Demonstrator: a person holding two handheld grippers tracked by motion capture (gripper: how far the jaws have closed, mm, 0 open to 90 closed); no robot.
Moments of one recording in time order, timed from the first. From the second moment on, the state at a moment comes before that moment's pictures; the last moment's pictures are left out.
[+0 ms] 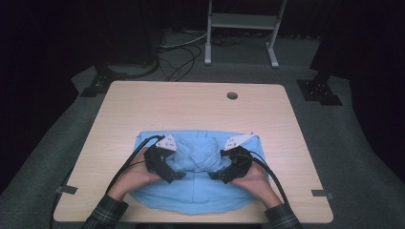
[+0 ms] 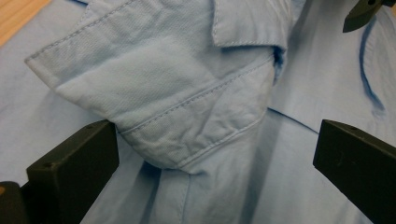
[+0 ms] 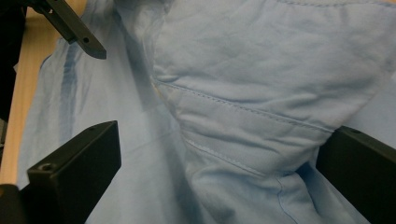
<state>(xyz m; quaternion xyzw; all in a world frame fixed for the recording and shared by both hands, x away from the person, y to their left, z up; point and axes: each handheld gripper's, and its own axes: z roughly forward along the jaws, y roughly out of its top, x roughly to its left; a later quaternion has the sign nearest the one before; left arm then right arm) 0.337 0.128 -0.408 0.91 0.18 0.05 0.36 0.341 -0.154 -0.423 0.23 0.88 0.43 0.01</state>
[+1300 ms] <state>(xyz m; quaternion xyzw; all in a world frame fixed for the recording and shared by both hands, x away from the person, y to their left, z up) 0.294 0.148 -0.413 0.90 0.17 0.03 0.39 0.285 -0.156 -0.426 0.19 0.88 0.42 -0.02</state>
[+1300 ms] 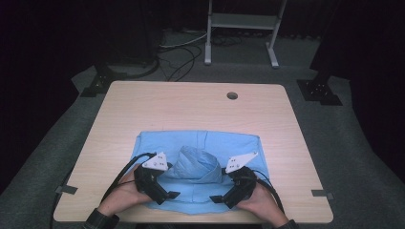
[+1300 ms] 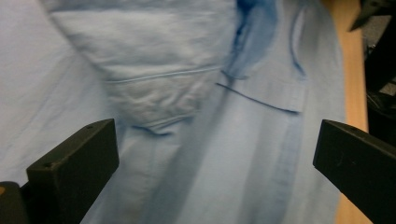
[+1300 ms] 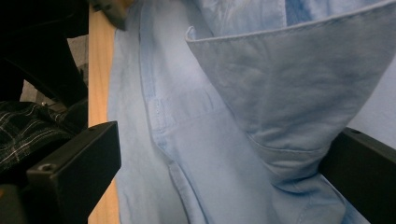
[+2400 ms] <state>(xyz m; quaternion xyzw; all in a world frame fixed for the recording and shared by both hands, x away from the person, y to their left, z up) 0.261 0.169 -0.415 0.90 0.15 0.02 0.40 0.258 -0.175 -0.423 0.19 0.88 0.43 -0.02</state>
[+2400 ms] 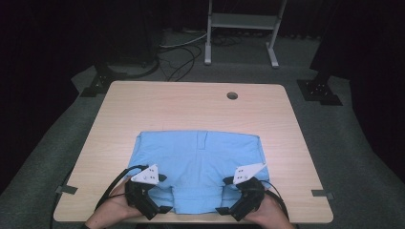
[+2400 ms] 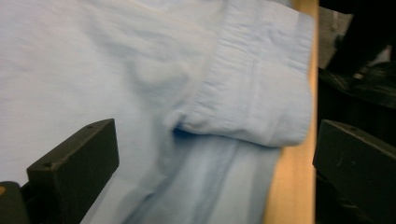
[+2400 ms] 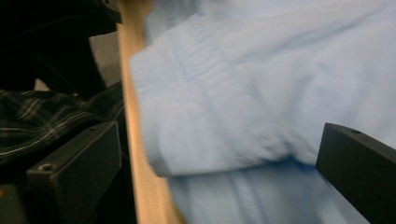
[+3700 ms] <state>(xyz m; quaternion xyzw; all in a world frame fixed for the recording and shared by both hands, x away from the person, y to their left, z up) 0.328 0.212 -0.434 0.90 0.27 0.11 0.31 0.321 -0.229 -0.442 0.31 0.88 0.33 0.13</state>
